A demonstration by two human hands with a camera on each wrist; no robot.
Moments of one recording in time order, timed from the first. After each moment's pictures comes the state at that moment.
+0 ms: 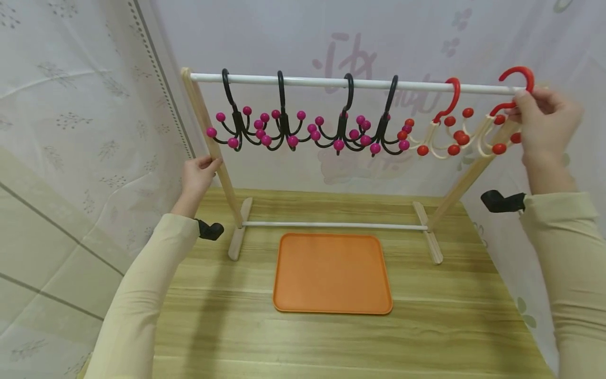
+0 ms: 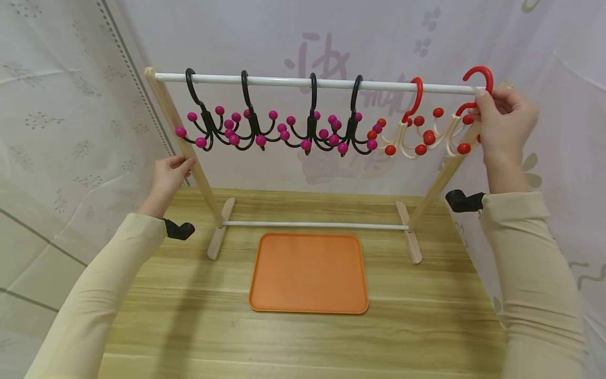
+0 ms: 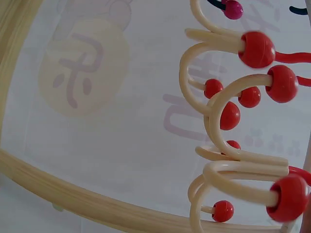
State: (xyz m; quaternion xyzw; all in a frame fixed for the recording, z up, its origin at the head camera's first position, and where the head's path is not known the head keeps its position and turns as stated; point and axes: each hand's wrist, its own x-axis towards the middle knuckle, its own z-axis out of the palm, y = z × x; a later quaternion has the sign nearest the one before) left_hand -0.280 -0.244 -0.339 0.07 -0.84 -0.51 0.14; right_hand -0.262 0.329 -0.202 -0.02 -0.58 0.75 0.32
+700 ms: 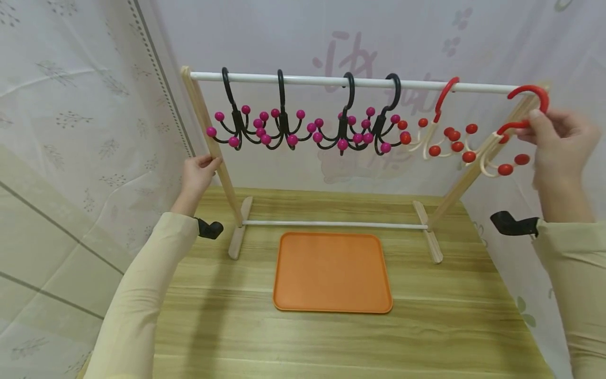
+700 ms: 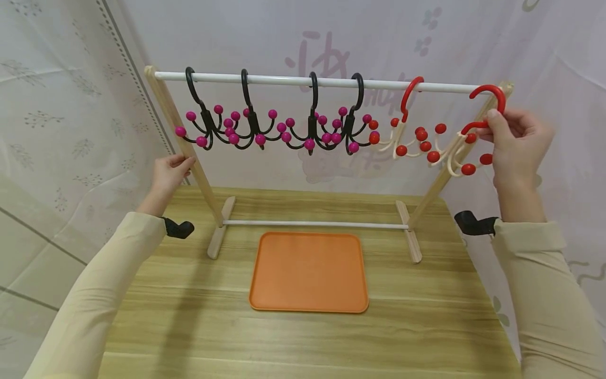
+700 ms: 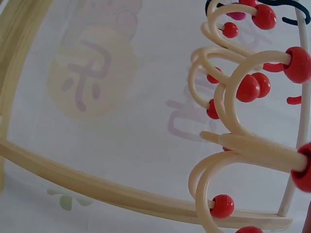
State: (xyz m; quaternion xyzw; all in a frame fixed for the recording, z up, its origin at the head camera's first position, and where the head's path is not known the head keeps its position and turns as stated) left_hand -0.282 -0.245 -0.339 0.06 -0.84 -0.51 0.14; right_hand -0.225 0.339 -0.220 -0.01 -0.62 0.71 0.33
